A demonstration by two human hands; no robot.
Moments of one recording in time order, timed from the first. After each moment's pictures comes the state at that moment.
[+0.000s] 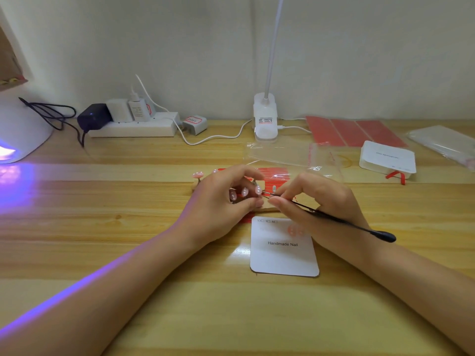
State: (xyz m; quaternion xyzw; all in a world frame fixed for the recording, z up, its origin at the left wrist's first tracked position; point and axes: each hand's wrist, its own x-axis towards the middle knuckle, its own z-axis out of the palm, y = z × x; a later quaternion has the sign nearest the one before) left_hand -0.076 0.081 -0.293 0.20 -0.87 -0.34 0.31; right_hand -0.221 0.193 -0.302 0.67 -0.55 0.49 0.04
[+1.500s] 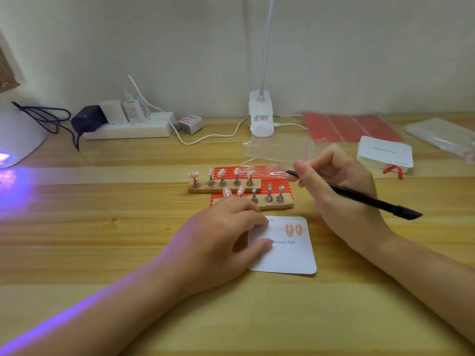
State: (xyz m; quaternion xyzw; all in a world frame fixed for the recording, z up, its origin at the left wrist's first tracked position) left_hand -0.050 0.109 -0.298 0.11 -0.96 -0.15 0.22; right_hand -0.226 0.195 -0.292 0.49 -0.60 0.63 -0.05
